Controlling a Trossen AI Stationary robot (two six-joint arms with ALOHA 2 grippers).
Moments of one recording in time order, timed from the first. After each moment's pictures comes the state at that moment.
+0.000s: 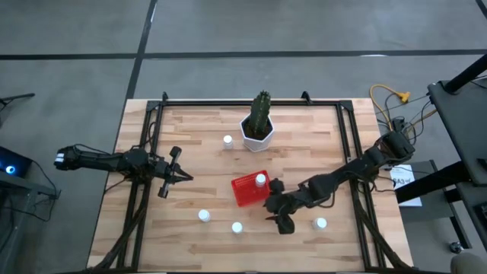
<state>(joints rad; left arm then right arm) -0.11 0.17 0.01 0.07 0.12 0.08 0.43 1.66 0.97 -0.14 0.11 0.29</state>
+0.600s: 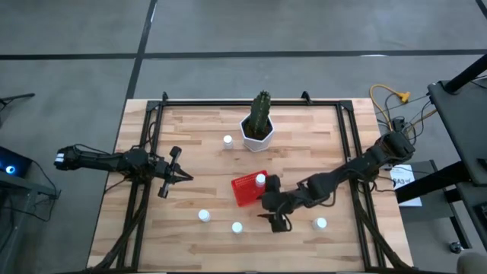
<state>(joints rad) -0.11 0.17 0.01 0.06 0.12 0.08 0.43 1.66 1.07 -0.17 0.24 0.26</state>
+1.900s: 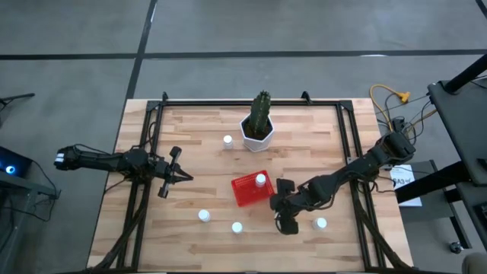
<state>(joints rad) -0.11 0.17 0.01 0.06 0.12 0.08 0.45 1.66 1.08 -0.50 0.11 0.51</state>
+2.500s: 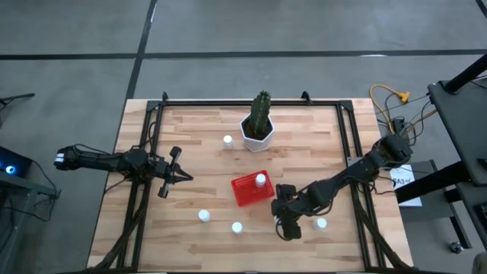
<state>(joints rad) -0.11 0.17 0.01 0.06 0.12 0.08 0.49 1.70 1.07 -0.50 0.07 0.52</state>
